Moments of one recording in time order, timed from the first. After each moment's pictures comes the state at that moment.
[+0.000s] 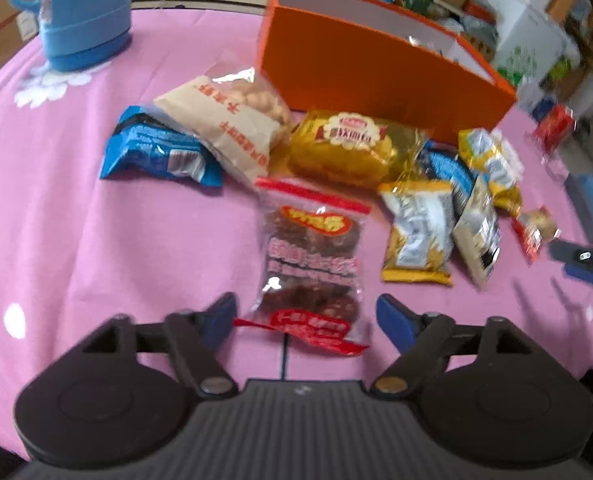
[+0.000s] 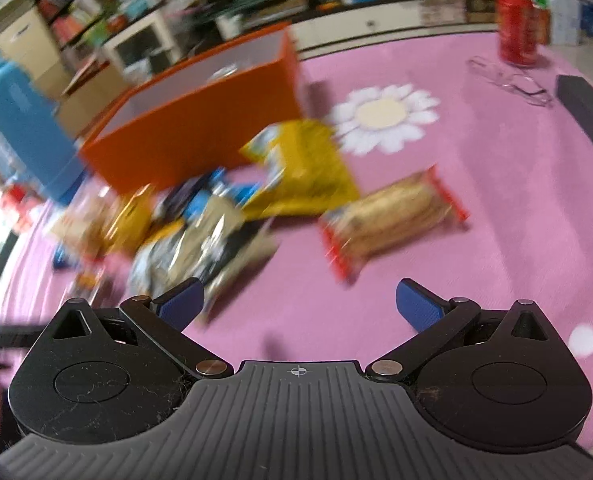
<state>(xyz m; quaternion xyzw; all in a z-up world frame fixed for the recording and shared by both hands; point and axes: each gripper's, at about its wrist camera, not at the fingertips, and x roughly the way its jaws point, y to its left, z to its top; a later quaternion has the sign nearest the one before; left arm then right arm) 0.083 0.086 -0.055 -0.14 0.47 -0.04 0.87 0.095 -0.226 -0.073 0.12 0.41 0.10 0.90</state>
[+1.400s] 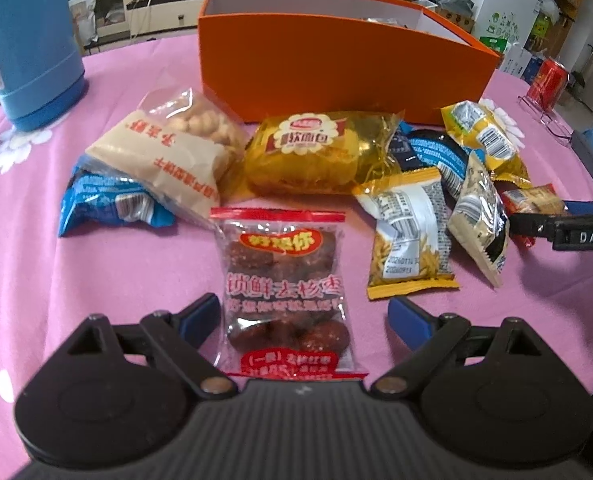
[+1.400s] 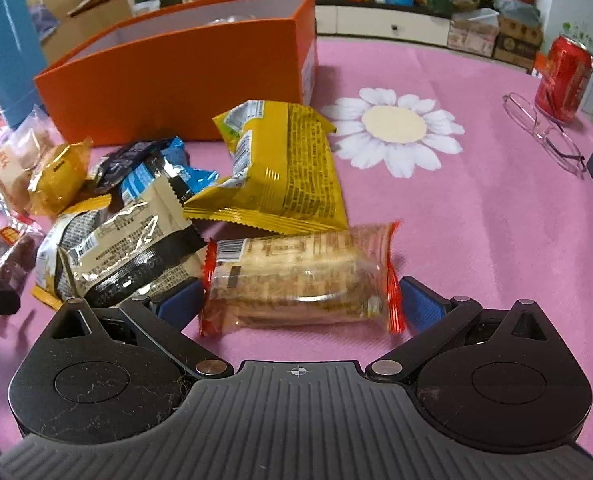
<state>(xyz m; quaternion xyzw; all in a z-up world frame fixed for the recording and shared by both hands) 0.106 0.048 -0.067 -0.03 0.46 -0.05 0.88 0.145 -0.202 -0.102 -0.03 0.42 0.11 0.90</state>
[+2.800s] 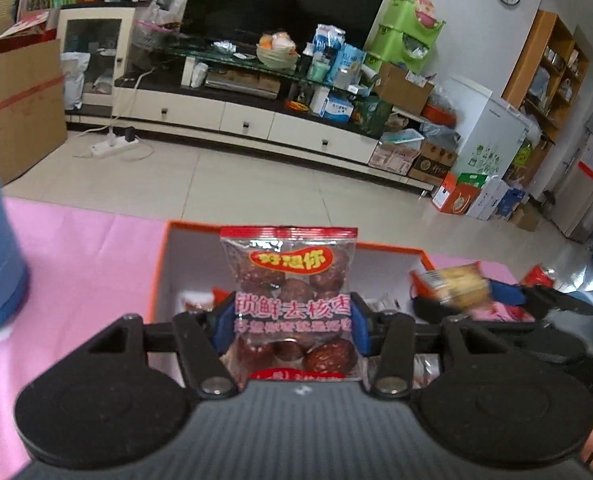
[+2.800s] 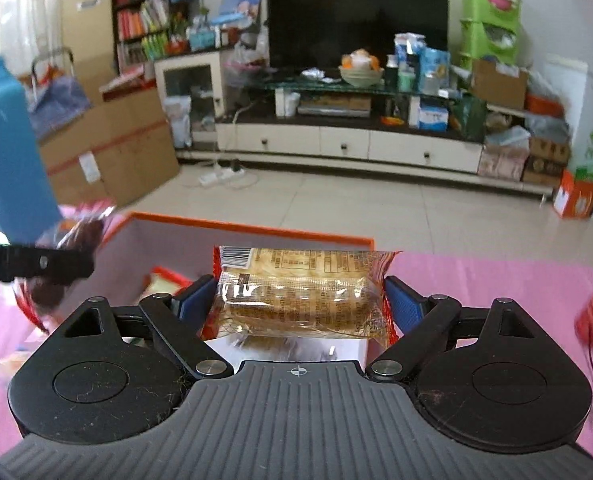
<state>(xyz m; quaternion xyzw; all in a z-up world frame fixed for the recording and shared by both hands) 0.293 0.073 0.039 -0.14 0.32 -0.08 0.93 0.288 -0.124 0.019 -0.05 0.27 0.16 0.95</state>
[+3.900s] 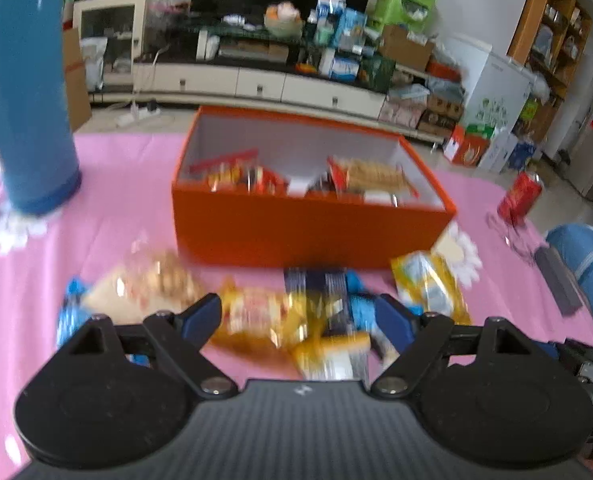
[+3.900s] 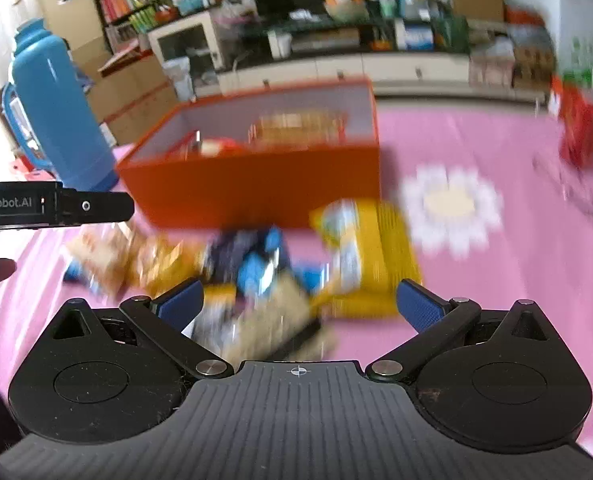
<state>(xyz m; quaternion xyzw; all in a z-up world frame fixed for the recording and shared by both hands) 0.129 0.037 0.012 -0.10 0.37 -0.05 0.92 0.112 -0.170 -0.037 0.04 0.37 0.15 0.92</state>
